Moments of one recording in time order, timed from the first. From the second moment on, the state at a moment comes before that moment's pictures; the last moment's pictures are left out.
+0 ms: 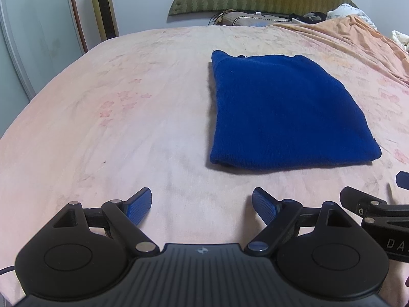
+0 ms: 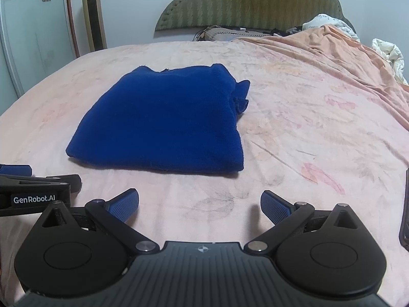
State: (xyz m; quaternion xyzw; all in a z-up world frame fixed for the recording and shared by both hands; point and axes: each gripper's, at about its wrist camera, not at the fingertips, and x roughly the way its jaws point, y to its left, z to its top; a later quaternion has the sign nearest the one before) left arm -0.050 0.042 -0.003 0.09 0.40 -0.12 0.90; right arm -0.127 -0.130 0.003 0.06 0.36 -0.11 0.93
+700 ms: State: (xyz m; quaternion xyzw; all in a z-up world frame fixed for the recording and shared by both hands) left arm -0.051 0.043 -0.004 0.09 0.40 -0.13 0.90; right arm -0.130 -0.130 0.007 0.06 0.36 -0.12 0.93
